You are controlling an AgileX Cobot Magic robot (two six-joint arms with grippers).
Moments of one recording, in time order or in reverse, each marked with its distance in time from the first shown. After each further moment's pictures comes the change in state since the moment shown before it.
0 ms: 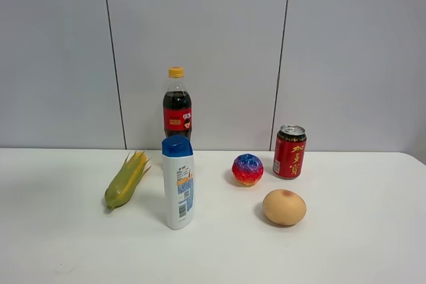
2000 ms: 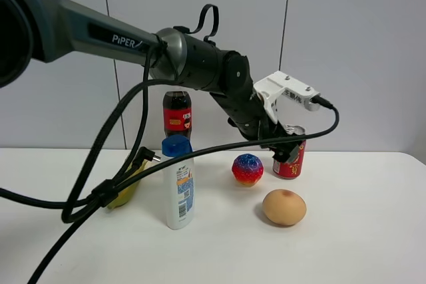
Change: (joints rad) left arm -0.078 0.934 -0.361 0.251 -0.616 -0.061; right arm 0.000 0.000 0.000 0.000 0.000 0.000
